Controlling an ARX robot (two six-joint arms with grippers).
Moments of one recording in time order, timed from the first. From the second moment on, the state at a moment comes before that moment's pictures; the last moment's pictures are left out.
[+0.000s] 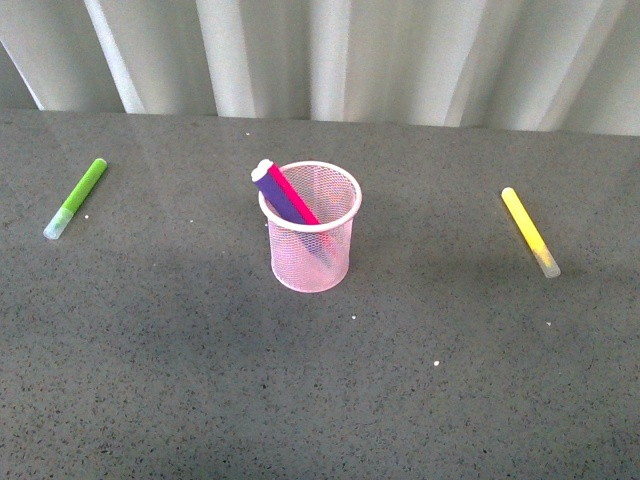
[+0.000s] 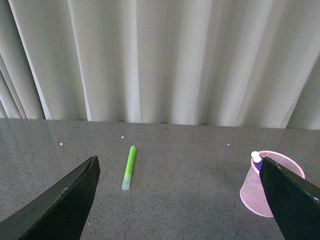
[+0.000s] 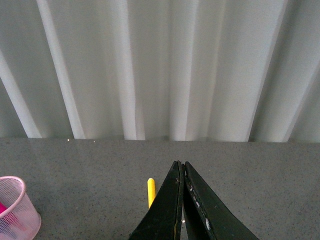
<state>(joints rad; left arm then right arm) 0.00 0.00 0.01 0.00 0.00 0.00 0.00 0.77 0.08 0.68 0.00 0.00</state>
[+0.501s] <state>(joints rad) 0.00 0.00 0.01 0.00 0.00 0.00 0.00 0.49 0.02 0.48 0.00 0.00</state>
